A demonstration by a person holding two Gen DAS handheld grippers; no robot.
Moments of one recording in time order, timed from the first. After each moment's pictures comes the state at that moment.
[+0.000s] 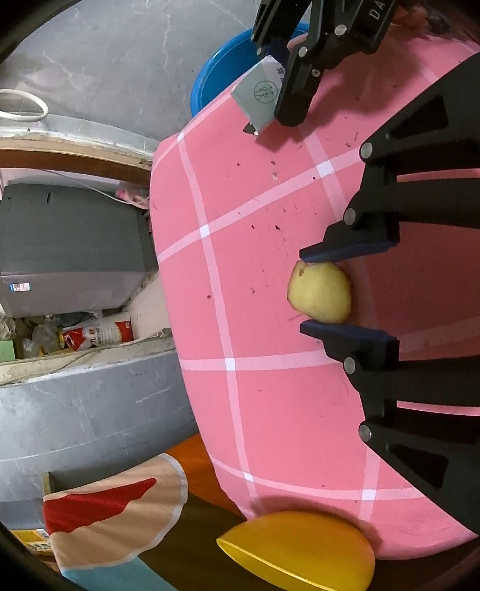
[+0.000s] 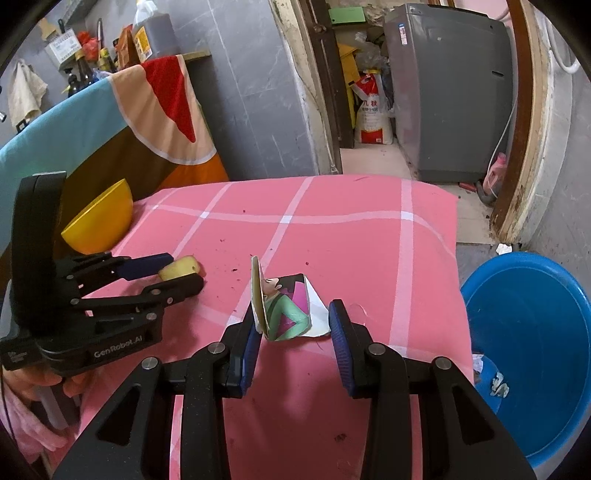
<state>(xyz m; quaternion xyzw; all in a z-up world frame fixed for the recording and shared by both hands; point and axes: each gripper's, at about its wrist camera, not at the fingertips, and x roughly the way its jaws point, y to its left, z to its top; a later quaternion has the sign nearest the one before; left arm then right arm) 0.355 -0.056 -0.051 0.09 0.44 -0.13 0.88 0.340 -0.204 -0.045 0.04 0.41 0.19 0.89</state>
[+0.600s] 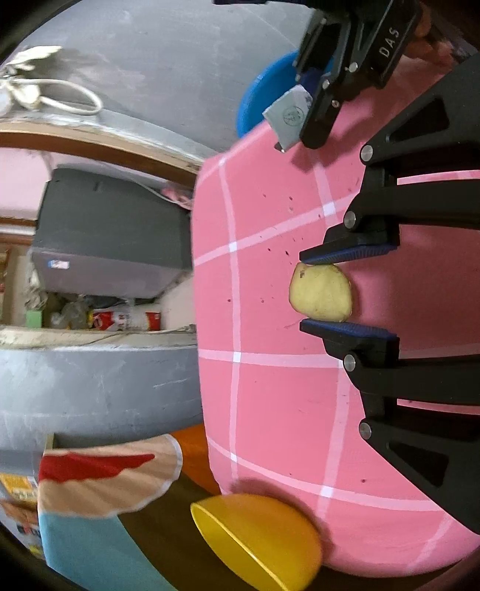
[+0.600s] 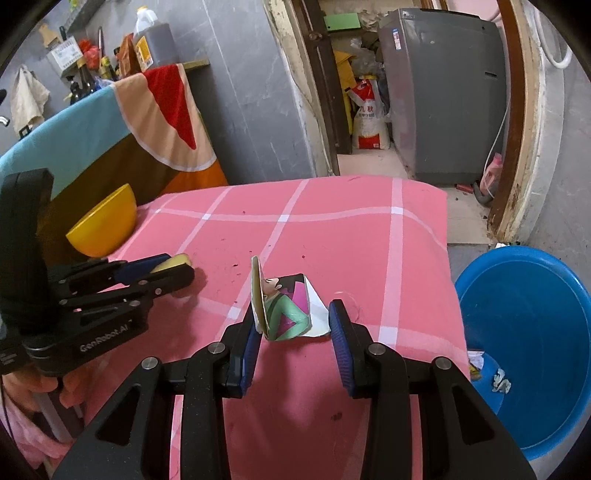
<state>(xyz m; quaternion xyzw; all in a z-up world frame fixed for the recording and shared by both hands) 0.320 -0.045 -0.027 0.00 0.38 -0.12 0.92 0.324 -0.213 -0.043 0.05 0.39 0.19 0.90</state>
